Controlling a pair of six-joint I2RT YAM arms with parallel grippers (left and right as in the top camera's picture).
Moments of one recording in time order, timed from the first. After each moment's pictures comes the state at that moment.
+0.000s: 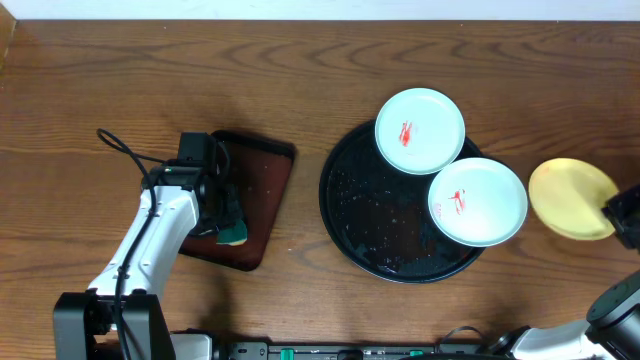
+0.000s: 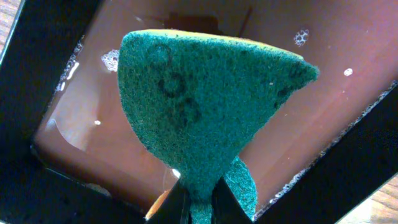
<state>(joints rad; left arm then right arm) -0.03 1.48 0.88 -0.86 0.04 -0.38 -0.78 1.72 1.17 -0.81 -0.10 0.31</state>
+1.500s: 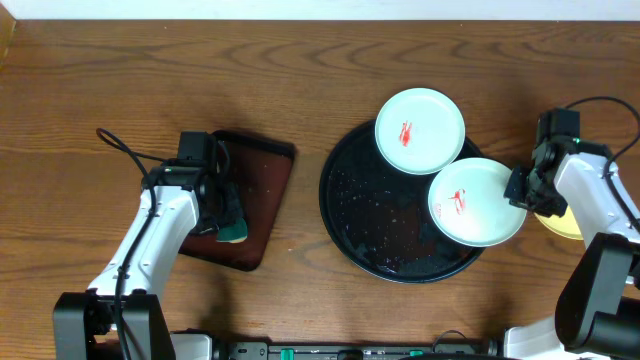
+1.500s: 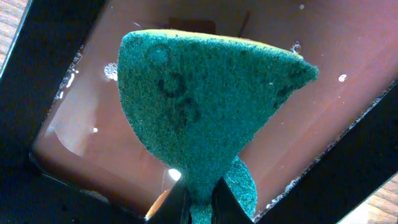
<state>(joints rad) -0.03 1.48 0.88 -0.84 0.04 -0.38 -0.19 1.69 1.06 -0.85 0.18 0.26</state>
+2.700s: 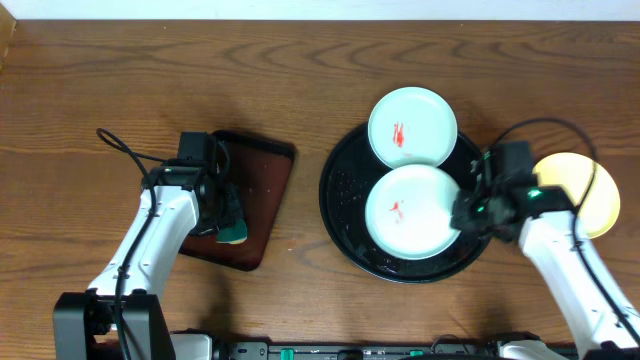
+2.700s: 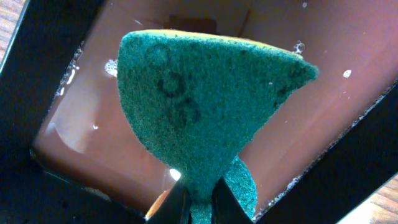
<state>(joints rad) -0.03 1.48 0.88 -0.85 0.04 -0.38 0.12 1.33 0.80 -0.78 -0.12 0.36</state>
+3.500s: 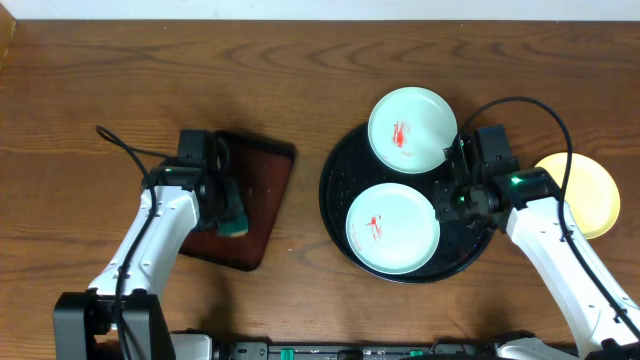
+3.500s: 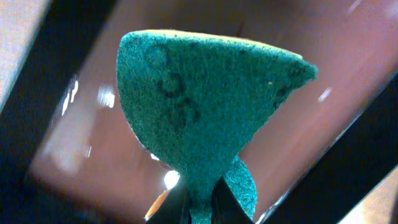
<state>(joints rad) -0.04 1.48 0.88 -0.77 0.05 -0.37 0.24 1.38 0.96 -0.87 -0.11 0.24</state>
